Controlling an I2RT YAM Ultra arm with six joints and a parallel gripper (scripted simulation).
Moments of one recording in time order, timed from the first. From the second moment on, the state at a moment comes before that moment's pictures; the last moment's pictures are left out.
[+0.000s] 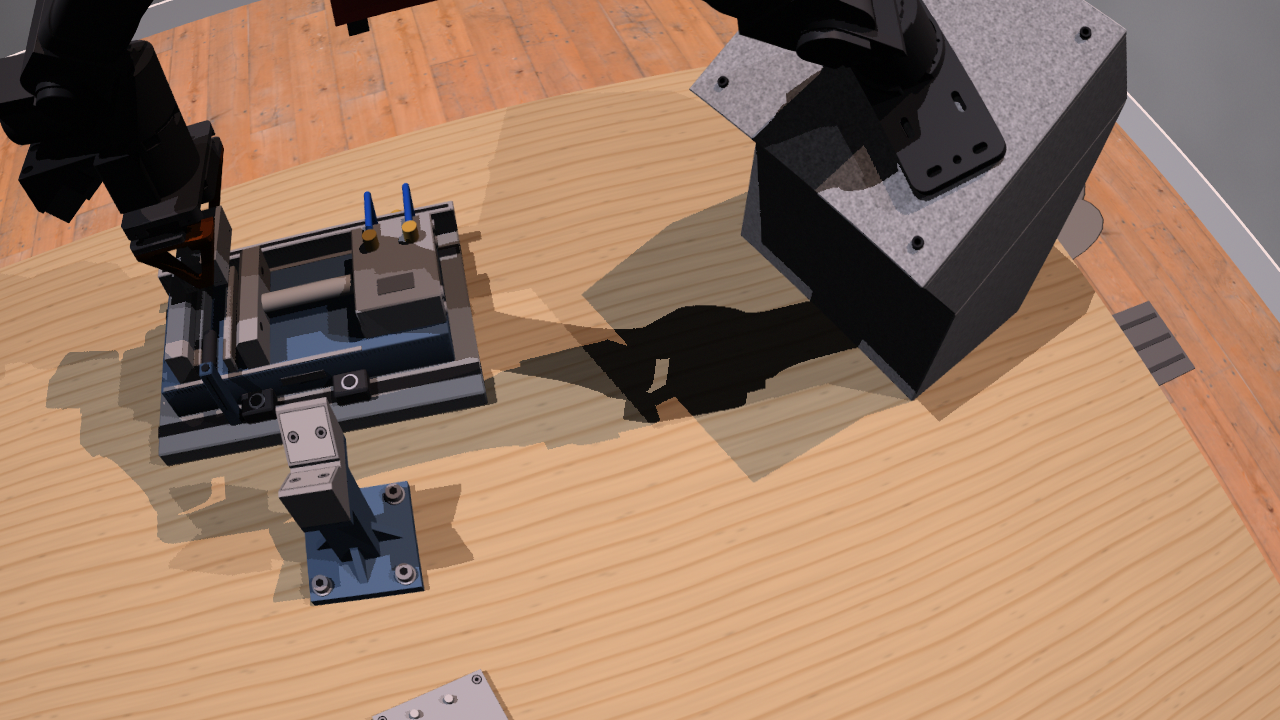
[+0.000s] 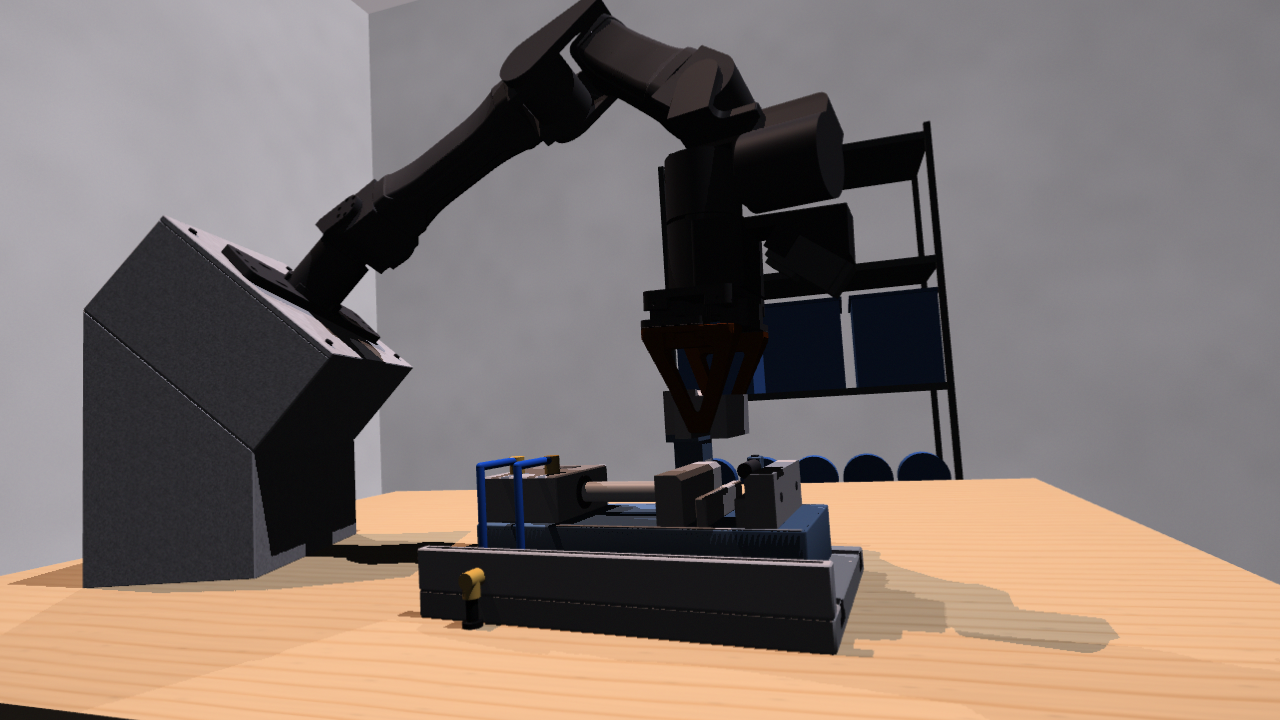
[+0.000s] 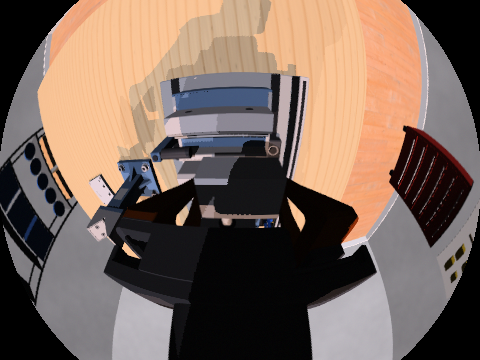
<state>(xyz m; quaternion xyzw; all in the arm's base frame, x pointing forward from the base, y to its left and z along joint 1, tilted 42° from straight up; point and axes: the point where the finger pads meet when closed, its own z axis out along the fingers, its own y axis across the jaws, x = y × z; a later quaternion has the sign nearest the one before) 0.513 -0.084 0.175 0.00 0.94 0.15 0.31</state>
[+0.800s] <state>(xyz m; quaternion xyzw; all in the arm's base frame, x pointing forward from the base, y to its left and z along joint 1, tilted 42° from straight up) 0.512 -0.083 0.177 -0.01 0.94 0.15 0.31</state>
